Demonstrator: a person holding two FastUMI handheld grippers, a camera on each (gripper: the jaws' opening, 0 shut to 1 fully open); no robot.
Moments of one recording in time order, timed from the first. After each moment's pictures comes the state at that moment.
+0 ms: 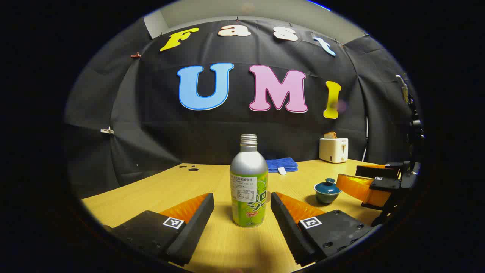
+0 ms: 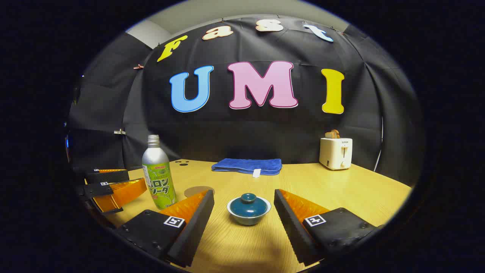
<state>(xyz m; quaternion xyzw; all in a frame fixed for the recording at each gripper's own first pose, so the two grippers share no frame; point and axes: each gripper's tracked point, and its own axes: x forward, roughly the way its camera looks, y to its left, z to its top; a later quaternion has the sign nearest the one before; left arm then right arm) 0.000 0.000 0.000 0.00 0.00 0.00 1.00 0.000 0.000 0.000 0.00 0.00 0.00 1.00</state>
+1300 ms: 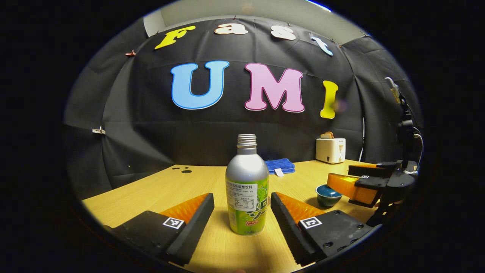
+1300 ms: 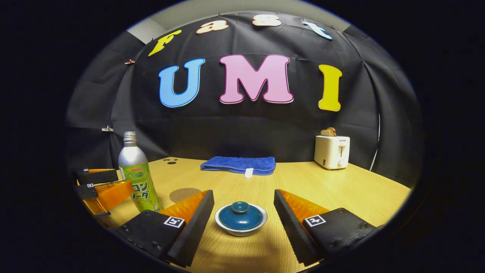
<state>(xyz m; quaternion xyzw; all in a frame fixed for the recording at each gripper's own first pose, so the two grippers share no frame) 0.023 -0.006 0.000 0.00 0.00 -0.03 1.00 0.050 -0.009 -0.012 -0.01 0.03 -0.03 1.00</state>
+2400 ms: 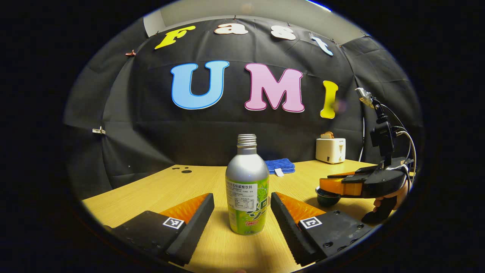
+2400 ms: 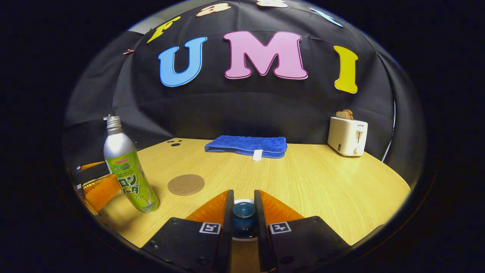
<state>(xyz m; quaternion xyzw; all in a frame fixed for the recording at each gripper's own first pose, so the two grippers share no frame) 0.022 -0.008 -0.001 0.00 0.00 -0.02 1.00 0.080 -0.001 -0.038 0.00 0.12 0.01 0.99</state>
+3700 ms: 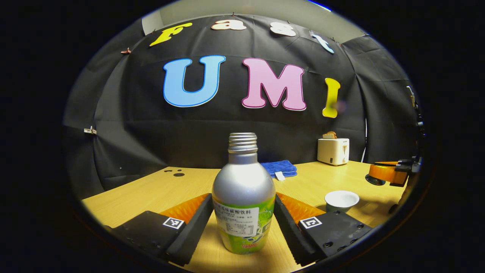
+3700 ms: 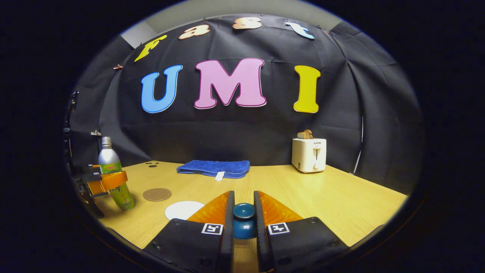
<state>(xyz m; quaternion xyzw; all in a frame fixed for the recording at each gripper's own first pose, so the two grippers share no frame) 0.086 -0.015 0.000 0.00 0.00 -0.04 1.00 0.024 -0.101 -0.001 0.00 0.00 -0.08 1.00</state>
